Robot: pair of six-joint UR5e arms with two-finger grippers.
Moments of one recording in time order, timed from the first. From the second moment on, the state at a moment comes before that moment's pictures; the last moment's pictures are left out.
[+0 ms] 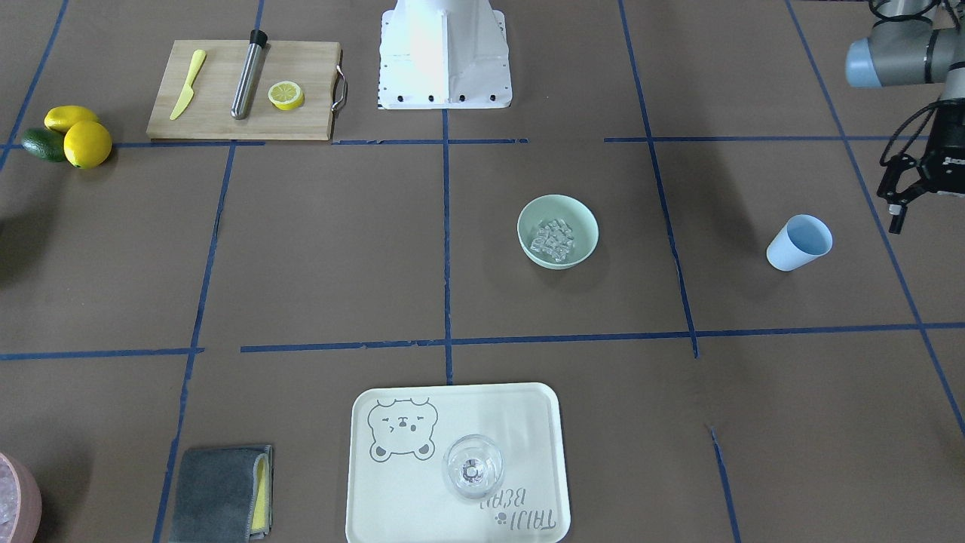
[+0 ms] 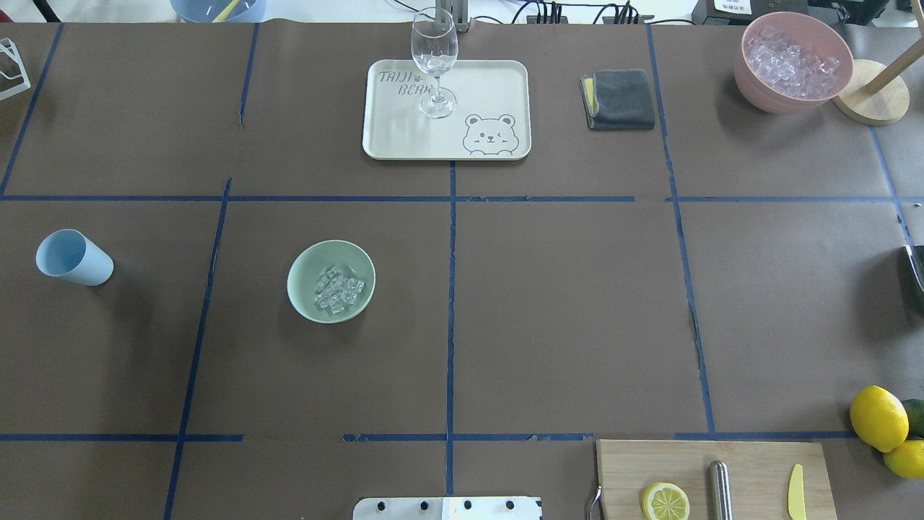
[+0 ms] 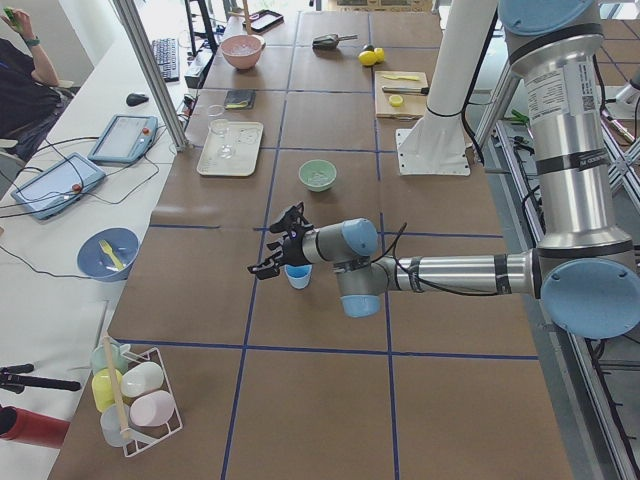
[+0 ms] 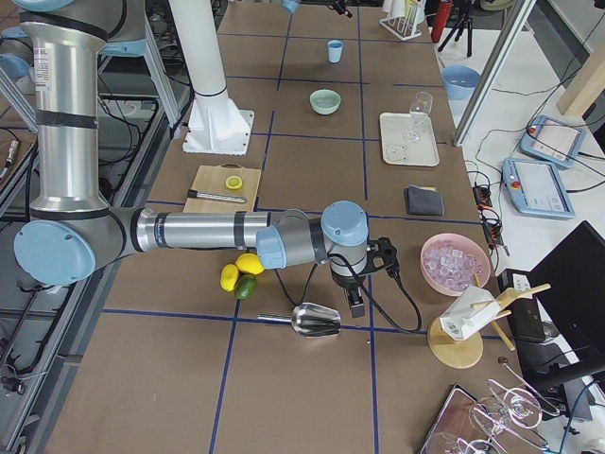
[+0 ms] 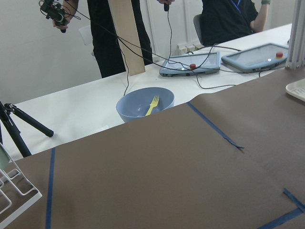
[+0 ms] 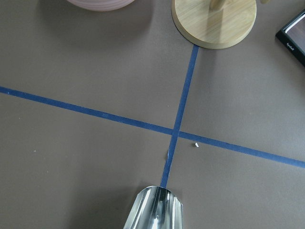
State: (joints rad) left arm -1.18 -1.38 -1.66 -2.88 -1.78 -0.38; right arm 1.56 -1.62 1.69 -1.39 2.33 -0.05
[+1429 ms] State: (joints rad) left arm -1.60 -1.56 -1.70 -1.59 -2.27 0.02; right arm 1.21 -1.46 1.85 -1.18 2.33 0.43
